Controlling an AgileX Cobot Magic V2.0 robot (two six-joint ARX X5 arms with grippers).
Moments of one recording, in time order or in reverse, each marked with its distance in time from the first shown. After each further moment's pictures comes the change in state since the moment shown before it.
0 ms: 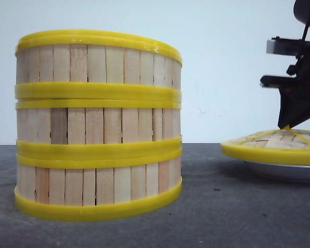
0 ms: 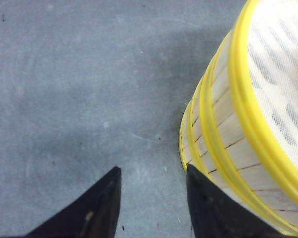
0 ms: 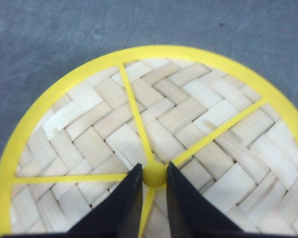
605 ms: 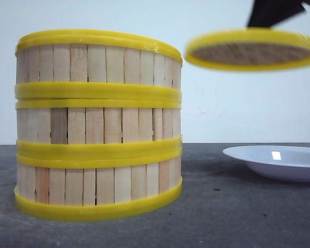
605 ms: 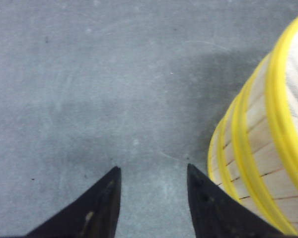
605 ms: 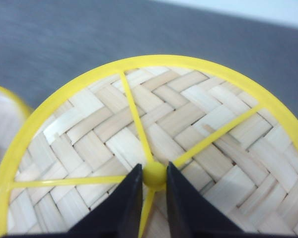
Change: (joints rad) left arm 0.017 0.000 0.000 0.056 -0.106 0.000; right arm 0.148 -0.087 0.491 -0.356 -0.153 0.000
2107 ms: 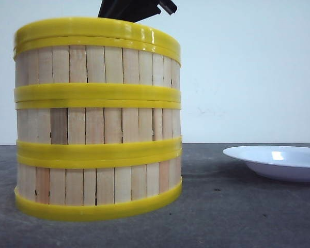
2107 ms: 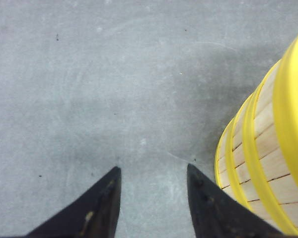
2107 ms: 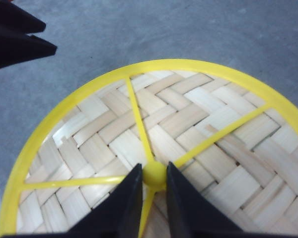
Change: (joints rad) left arm 0.021 0.000 0.000 0.001 -0.002 0.000; right arm 0.505 0.311 0.166 0.059 0.007 -0.014
